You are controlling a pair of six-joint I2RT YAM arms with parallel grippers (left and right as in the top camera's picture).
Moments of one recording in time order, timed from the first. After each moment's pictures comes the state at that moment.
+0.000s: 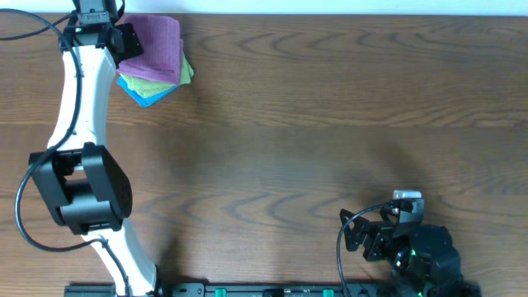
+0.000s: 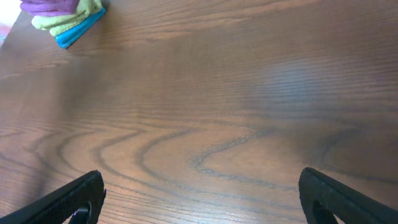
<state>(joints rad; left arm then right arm) 0.11 2.04 1.89 -0.80 -0.30 -0.25 0.40 0.22 0.48 -0.89 -0.06 0.52</state>
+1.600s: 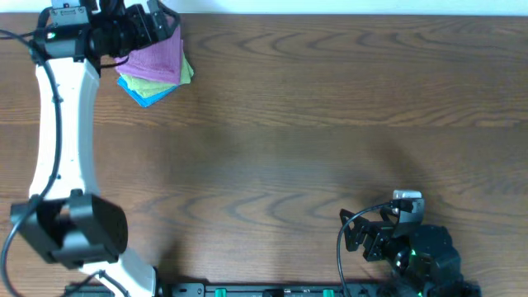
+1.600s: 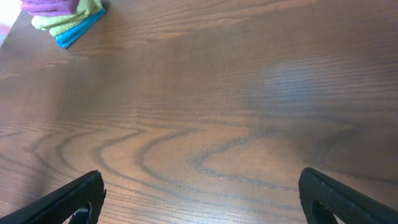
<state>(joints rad) 0.12 1.81 1.89 -0.89 0.55 -0.25 0.40 0.22 0.48 -0.89 -0.06 0.52</state>
